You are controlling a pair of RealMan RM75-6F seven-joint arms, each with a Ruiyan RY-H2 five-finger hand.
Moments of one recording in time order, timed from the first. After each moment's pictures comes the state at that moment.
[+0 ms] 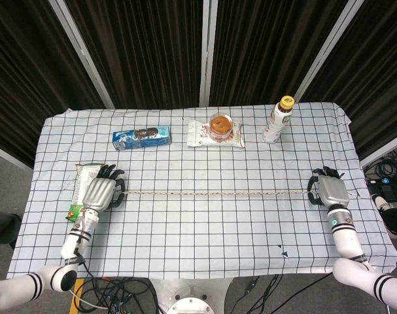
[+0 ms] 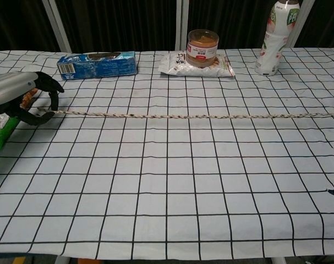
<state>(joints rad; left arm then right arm) -0.56 -1.62 -0.09 -1.25 1.20 1.09 0.13 0.54 -1.39 0.14 -1.27 -0.87 0.90 -0.18</state>
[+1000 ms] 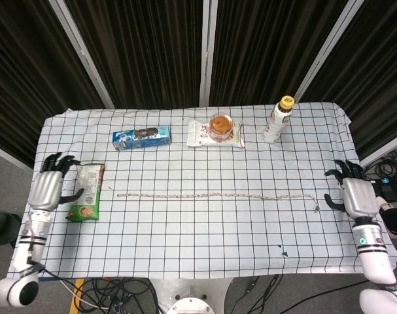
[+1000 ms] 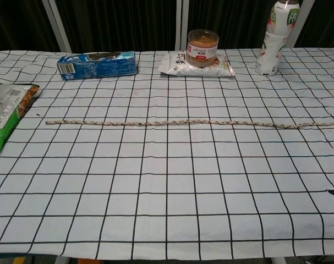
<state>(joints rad) -0.37 -1.31 -0.14 -1.47 1.24 1.30 -0.02 0.34 -1.15 0.13 -1.58 -1.17 1.23 -0.04</state>
